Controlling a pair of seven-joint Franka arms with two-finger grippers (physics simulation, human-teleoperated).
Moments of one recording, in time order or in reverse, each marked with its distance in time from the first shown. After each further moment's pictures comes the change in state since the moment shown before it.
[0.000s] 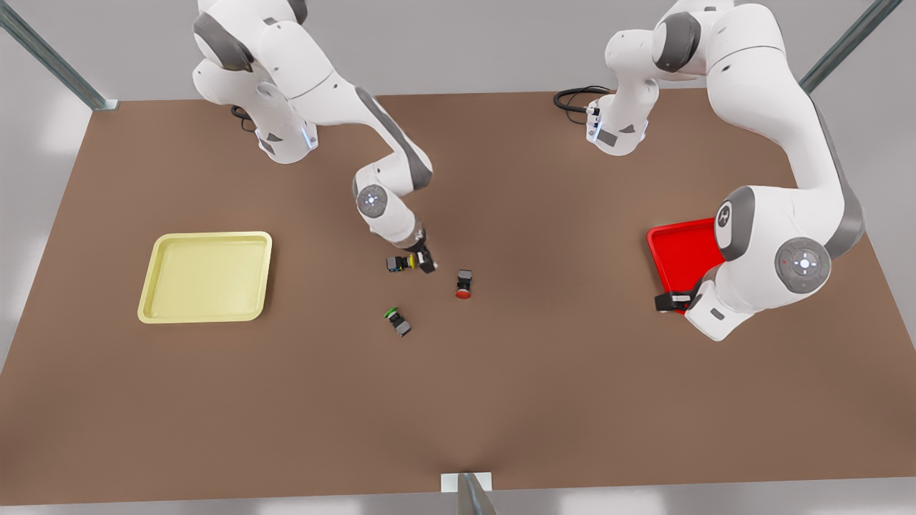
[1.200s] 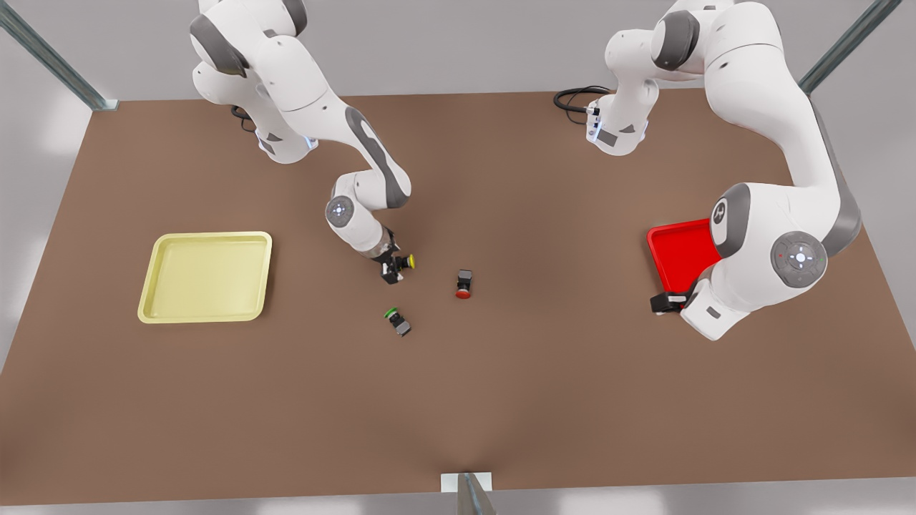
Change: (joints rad) left arm -0.005 -0.005 -0.009 0.003 -0.002 0.032 -0.002; right arm -0.005 0.006 -0.064 -0.145 0.201 0.122 -0.122
